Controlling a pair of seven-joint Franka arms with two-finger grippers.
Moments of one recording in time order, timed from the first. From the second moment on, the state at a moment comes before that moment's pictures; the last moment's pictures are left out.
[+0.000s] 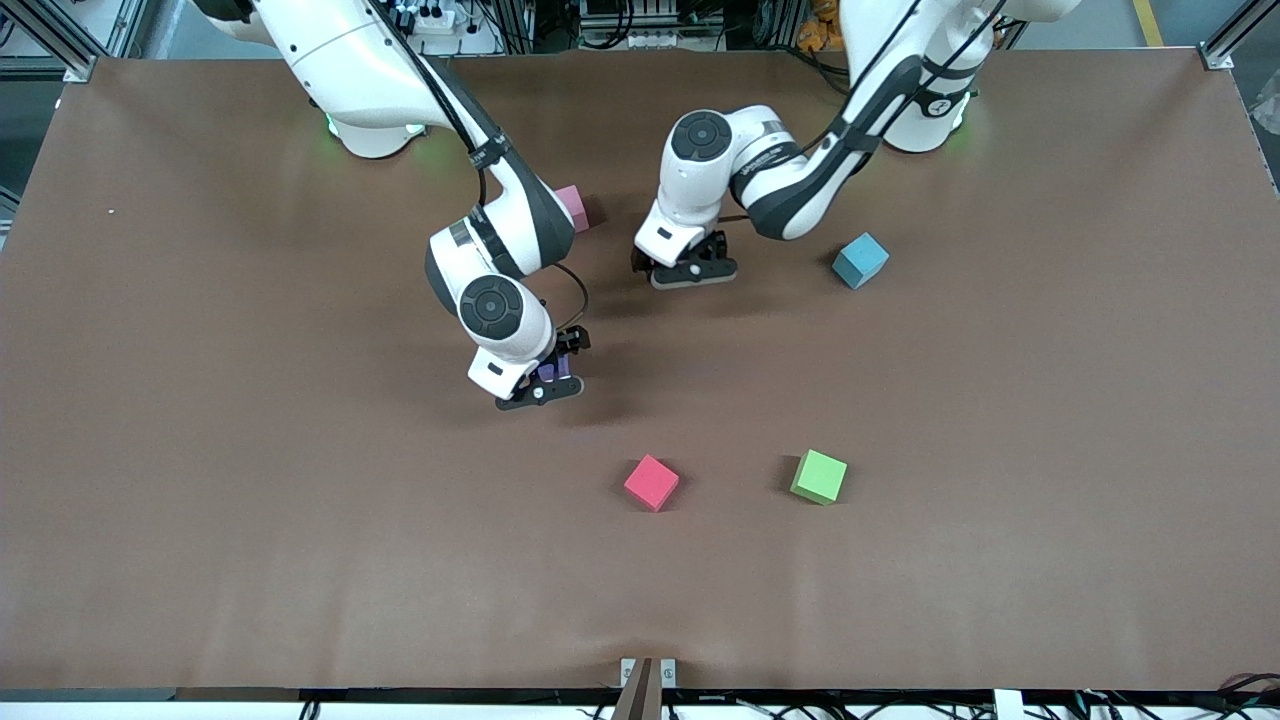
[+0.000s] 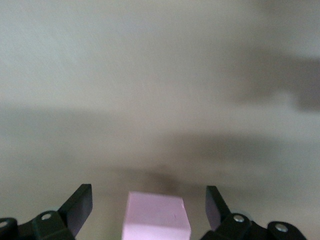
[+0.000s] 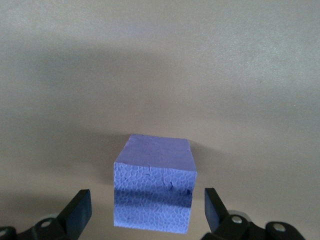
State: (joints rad) left arm -0.37 0.41 -0.50 -2.06 0.31 2.46 -1.24; right arm 0.59 0.60 0.00 -1.73 0.13 2.17 0.29
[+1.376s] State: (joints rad) left arm -0.06 0.29 -0.30 -1.78 0.13 2.17 -0.30; right arm 0.84 0.68 0.00 -1.63 0.14 2.29 0.76
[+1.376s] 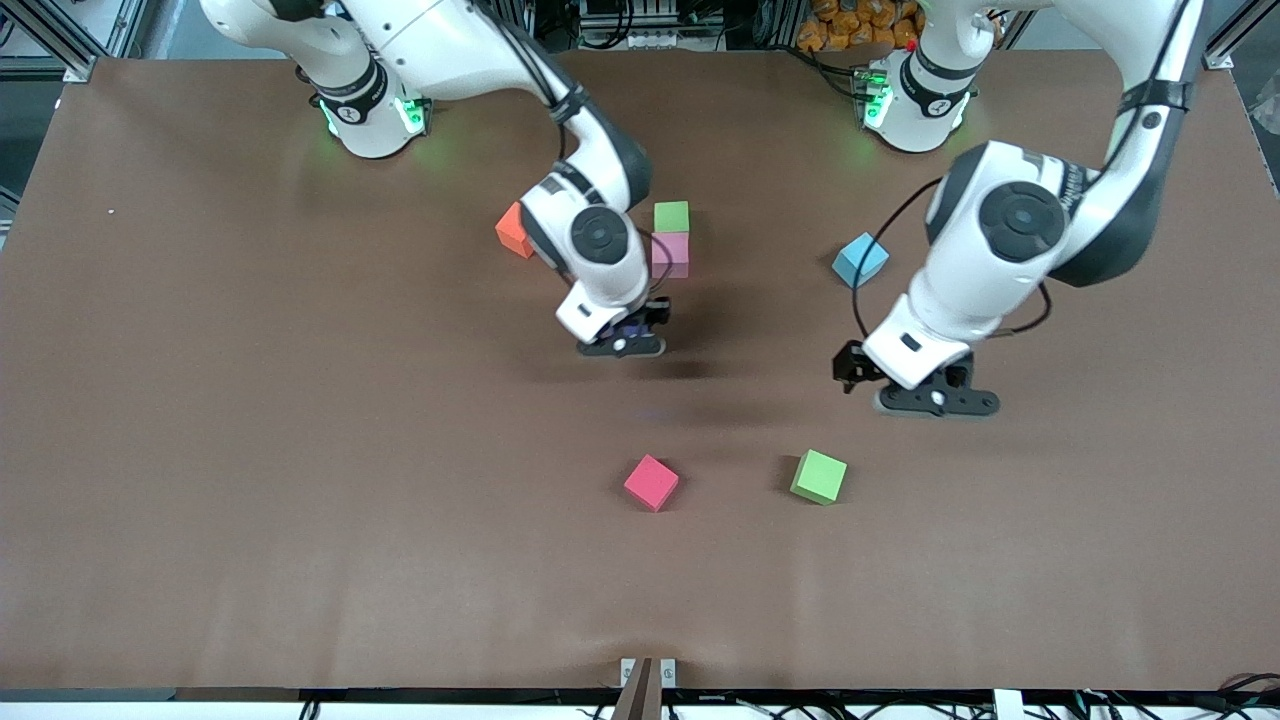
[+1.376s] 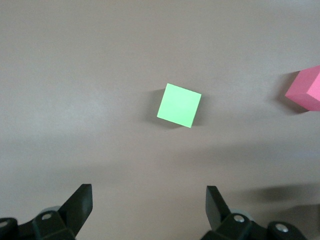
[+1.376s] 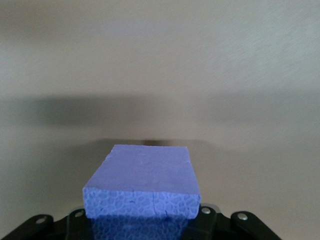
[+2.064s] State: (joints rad) left arm -0.10 0.46 -0.24 -1.61 0.13 2.17 -0.19; right arm 0.95 0.76 0.00 -1.58 0.15 2.30 0.84
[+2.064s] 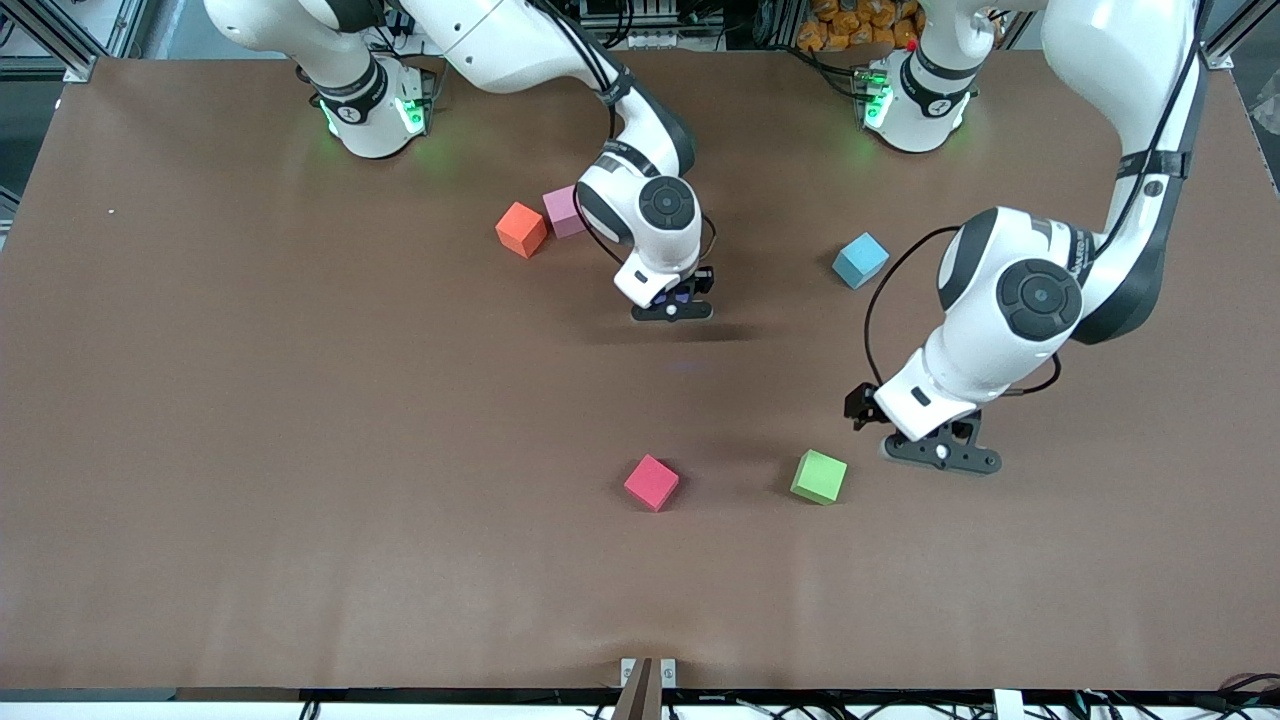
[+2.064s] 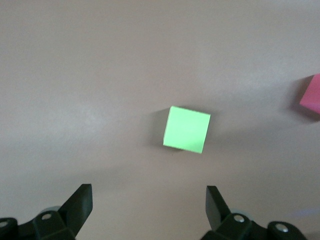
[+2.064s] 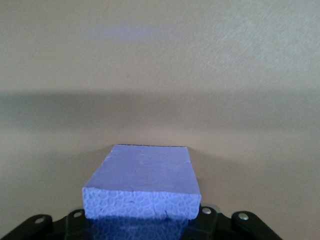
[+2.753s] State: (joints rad) left arm -0.17 0.68 -0.24 -1.46 0.13 2.23 -0.18; right arm 0.96 0.76 0.00 -1.57 0.15 2.25 0.84
